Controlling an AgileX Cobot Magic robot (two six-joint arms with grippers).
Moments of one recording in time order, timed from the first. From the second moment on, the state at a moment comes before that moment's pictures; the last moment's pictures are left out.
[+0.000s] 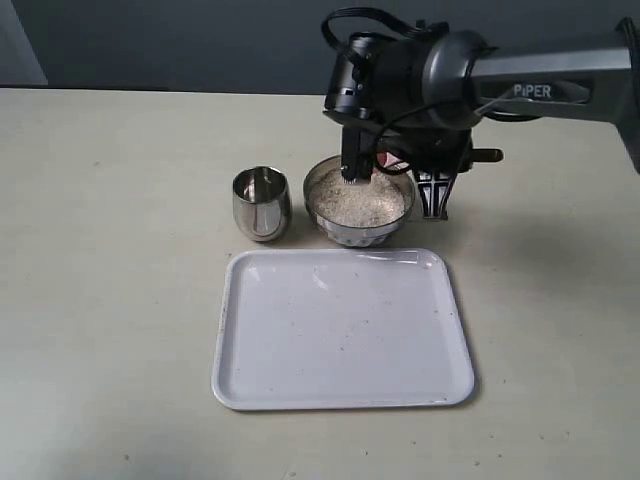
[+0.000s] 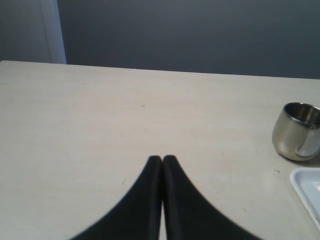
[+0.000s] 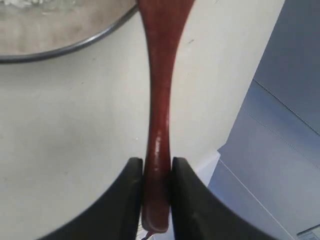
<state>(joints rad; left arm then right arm) -0.12 0.00 0.00 -0.15 0.28 0.06 0.80 2.11 -1.54 -0.88 1.22 -0.30</state>
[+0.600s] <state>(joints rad) -0.12 0.00 0.00 -0.15 0.28 0.06 0.82 2.17 -1.54 -0.87 1.22 -0.31</state>
